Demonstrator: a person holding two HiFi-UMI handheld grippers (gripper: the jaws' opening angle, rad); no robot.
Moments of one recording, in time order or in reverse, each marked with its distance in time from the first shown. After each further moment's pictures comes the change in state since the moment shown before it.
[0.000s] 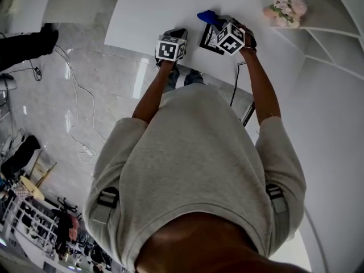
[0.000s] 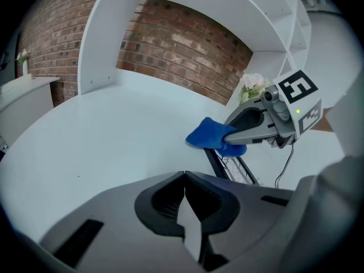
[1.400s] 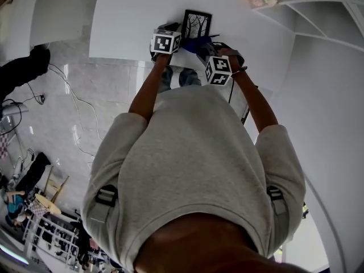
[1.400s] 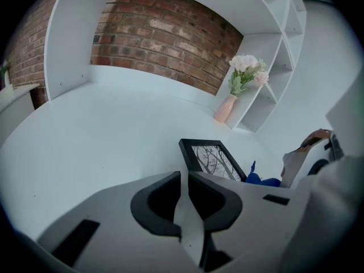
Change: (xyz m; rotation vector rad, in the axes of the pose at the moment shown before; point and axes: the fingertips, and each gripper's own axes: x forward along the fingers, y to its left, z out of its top) left arm 0.053 -0.049 0.014 0.089 0.067 -0.048; right arm -0.056 0.135 -0.050 -0.231 -0.039 0.143
